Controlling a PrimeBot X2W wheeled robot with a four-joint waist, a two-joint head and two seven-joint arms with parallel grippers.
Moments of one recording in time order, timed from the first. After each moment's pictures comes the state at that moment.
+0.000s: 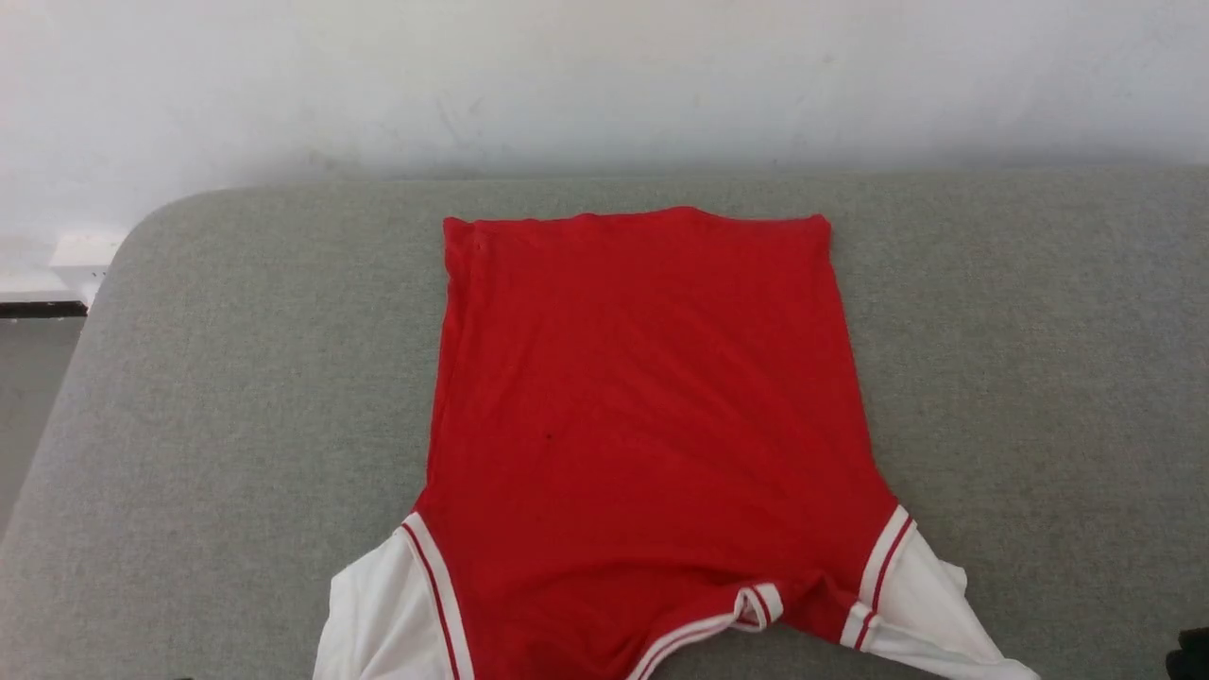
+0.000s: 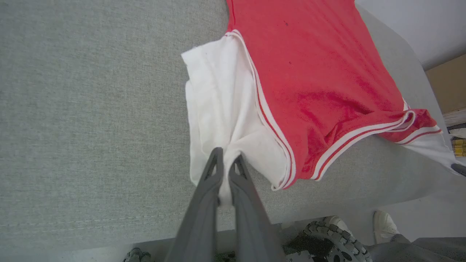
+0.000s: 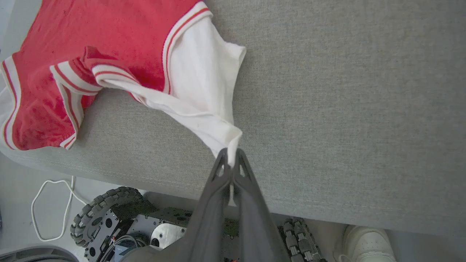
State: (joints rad) left arm 0.46 0.61 -0.20 -0.32 -0.92 0.09 0.23; right arm 0.46 -0.29 -0.14 -0.34 0.66 0.13 0.71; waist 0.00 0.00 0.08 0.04
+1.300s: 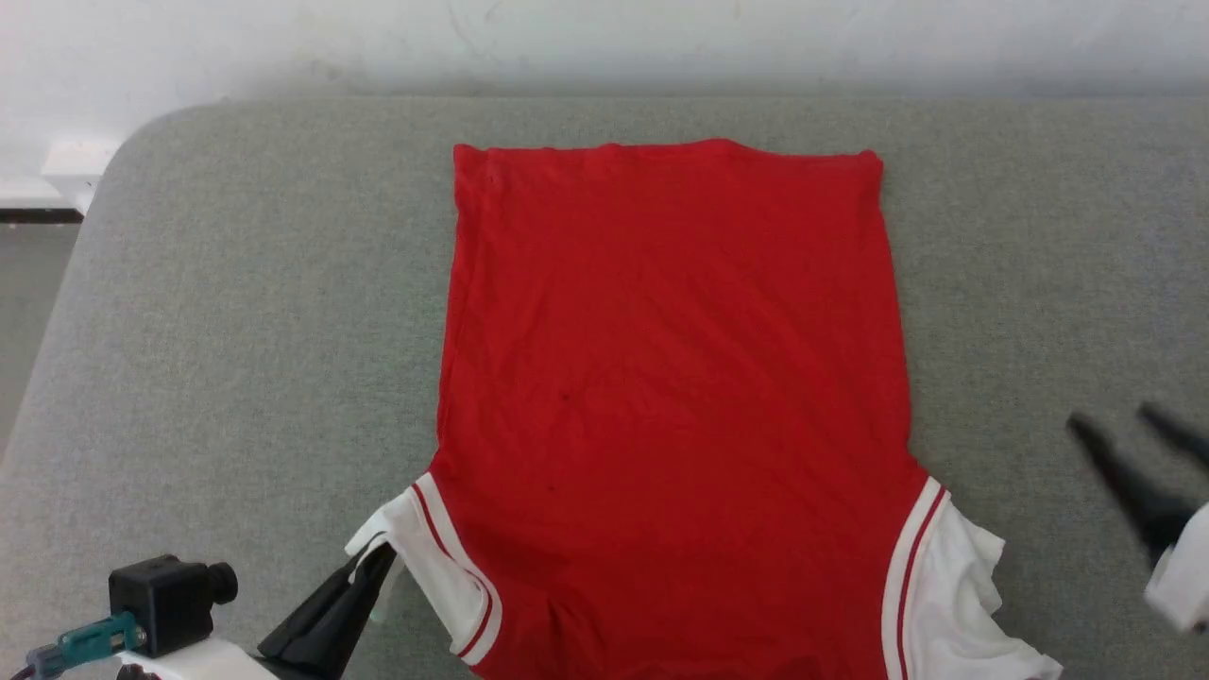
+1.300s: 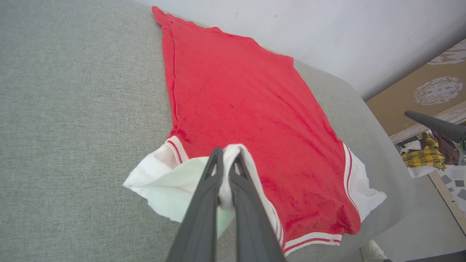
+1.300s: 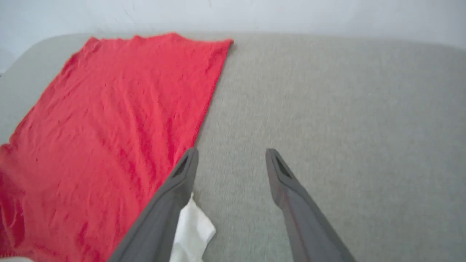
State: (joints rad) left arm 0.24 0.57 -0.23 -0.38 -0.89 -0.01 0.14; right arm 0.07 -0.38 -0.15 -0.30 0.56 0.13 0.61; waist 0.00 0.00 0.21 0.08
